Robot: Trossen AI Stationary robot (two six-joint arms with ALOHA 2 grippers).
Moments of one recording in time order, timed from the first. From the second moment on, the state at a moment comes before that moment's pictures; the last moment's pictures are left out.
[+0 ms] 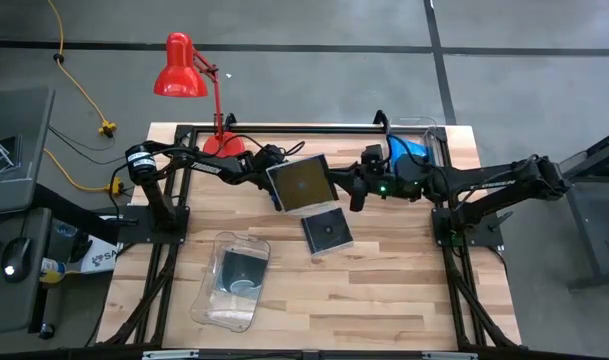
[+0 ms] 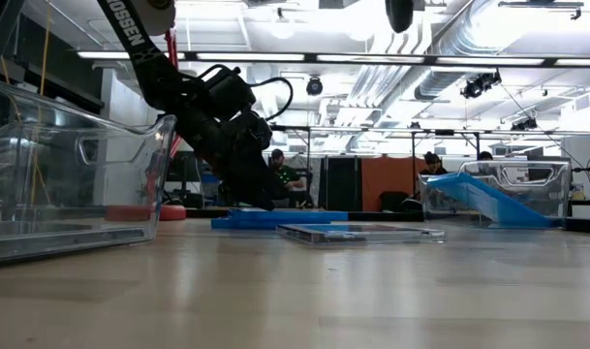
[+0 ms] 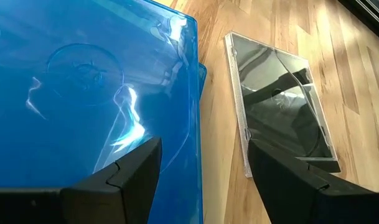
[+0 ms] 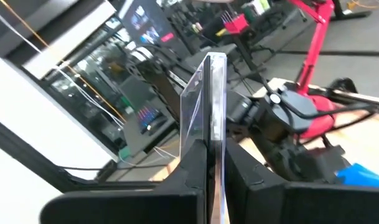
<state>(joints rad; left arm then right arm) 0.41 1.75 0.81 0.21 0.46 -0.21 0.05 1.21 0.98 0.18 0.26 0.65</state>
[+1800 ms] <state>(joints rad) 0.40 1.75 0.81 0.21 0.45 -0.21 0.05 1.21 1.04 0.87 0.12 0.05</state>
